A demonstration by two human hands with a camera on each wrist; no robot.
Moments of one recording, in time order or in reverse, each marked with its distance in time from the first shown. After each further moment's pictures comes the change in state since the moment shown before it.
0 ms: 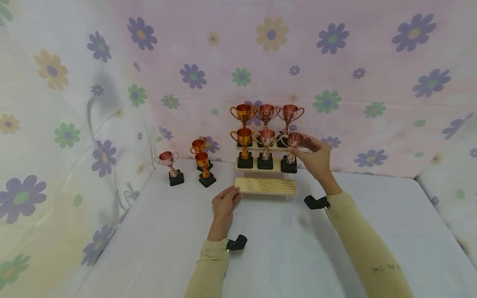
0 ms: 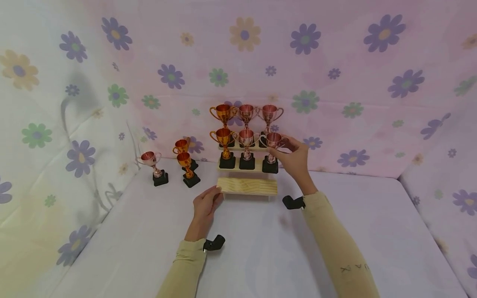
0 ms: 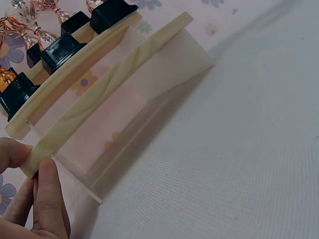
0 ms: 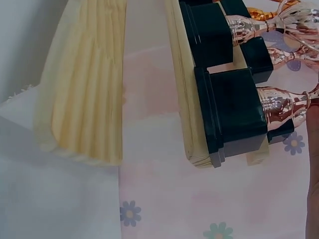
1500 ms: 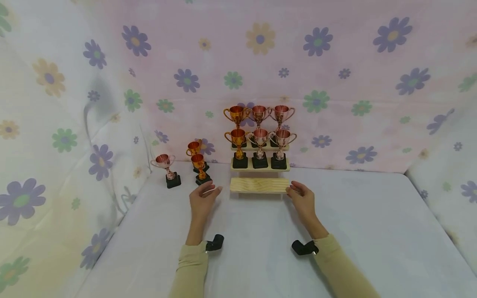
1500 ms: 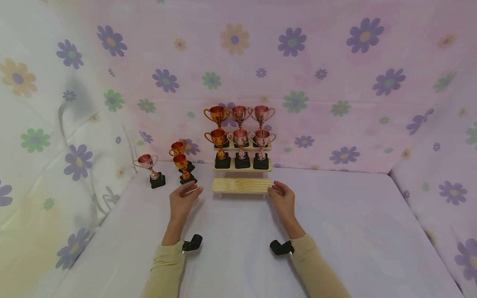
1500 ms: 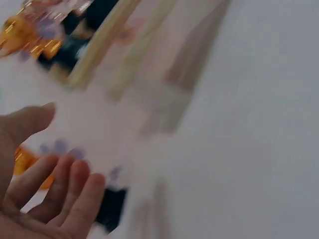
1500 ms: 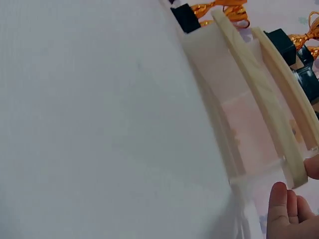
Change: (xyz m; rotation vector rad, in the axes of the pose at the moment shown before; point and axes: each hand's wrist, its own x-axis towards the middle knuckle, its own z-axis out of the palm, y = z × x) left_hand -0.008 0.043 -0.050 0.481 -0.063 0.448; right_hand -0.114 0.083 0.014 0.071 0.143 0.635
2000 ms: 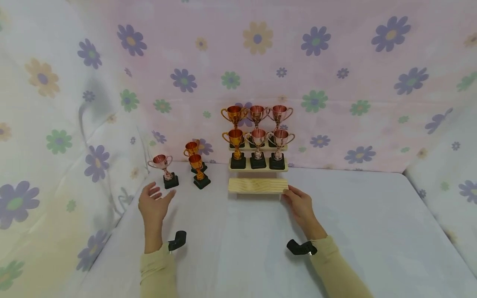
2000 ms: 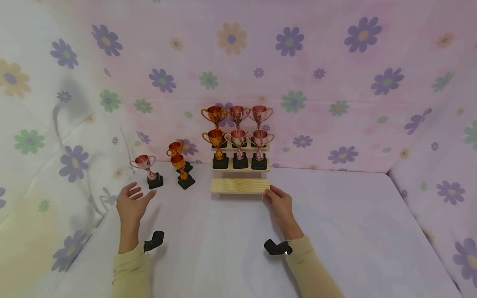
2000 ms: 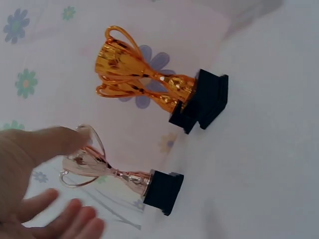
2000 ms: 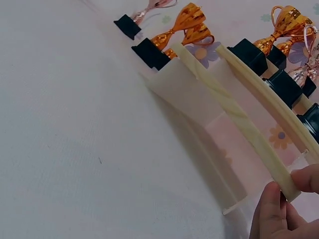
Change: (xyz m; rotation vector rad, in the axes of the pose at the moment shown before) left_hand 0.010 0.033 -0.104 0.287 0.246 -0.030; right_hand -0.005 -0.010 0.005 0.244 -0.049 0.270
